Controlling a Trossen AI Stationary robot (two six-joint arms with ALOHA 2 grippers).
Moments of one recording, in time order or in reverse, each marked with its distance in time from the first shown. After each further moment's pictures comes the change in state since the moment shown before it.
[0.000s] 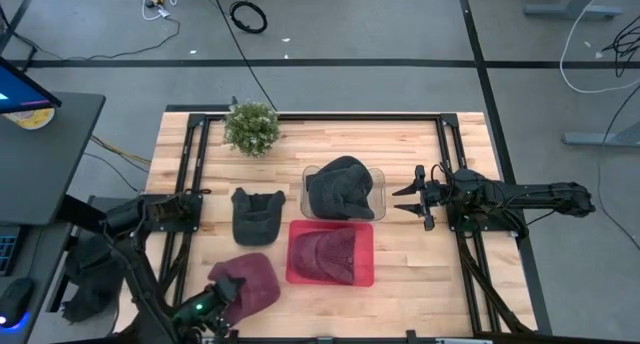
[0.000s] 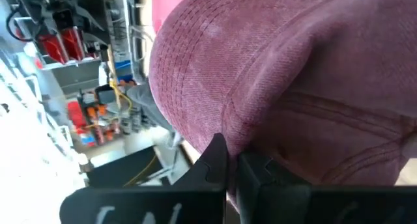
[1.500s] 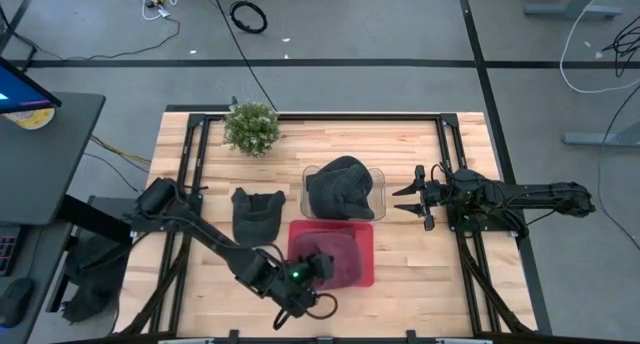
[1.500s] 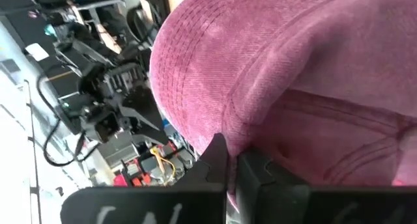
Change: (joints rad) left arm 0.571 -0.001 -0.062 1.171 0.135 1.476; right arm 0.000 0.000 0.000 0.000 0.000 0.000
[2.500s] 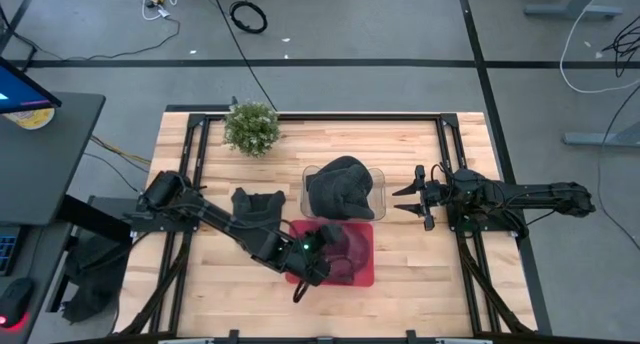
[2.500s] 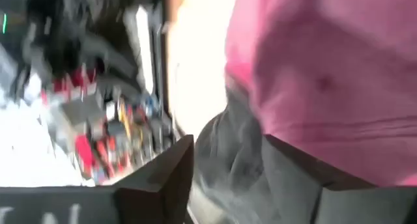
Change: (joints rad) left arm 0.148 0.000 0.001 -0.046 0.024 -0.126; right arm 0.000 0.000 0.000 0.000 0.000 0.000
